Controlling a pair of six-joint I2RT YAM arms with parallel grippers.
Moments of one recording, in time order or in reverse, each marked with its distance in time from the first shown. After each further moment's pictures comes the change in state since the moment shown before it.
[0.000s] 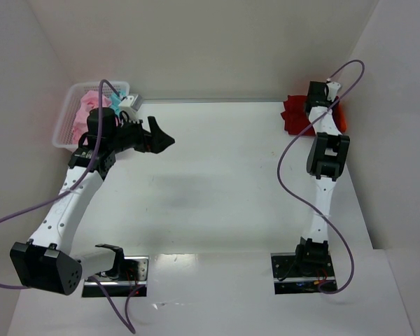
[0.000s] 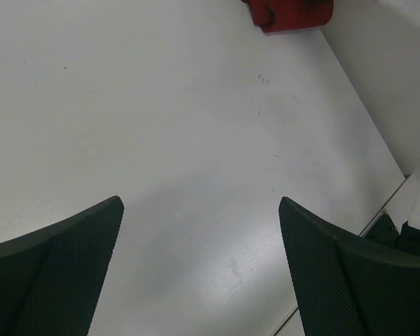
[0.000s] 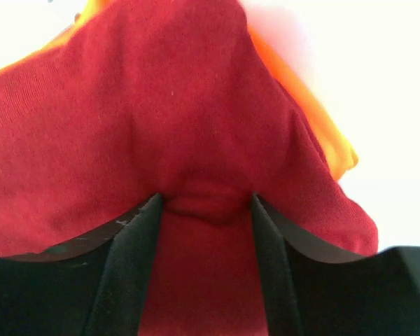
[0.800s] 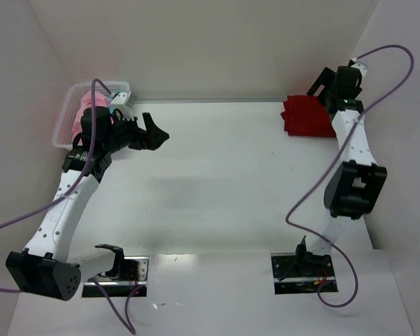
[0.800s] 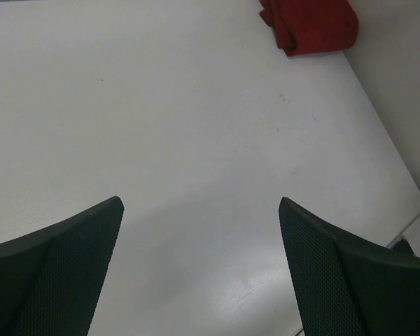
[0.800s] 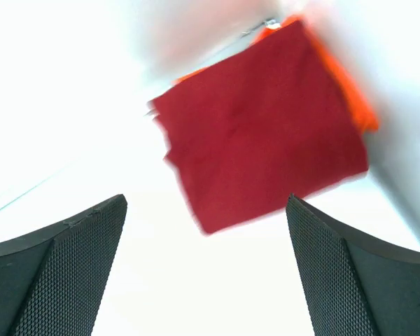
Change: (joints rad) left arm -0.001 -0.038 0.033 -0.040 -0.086 -0.002; right arm -0.022 -0.668 -0.469 0.013 -0.449 0.123
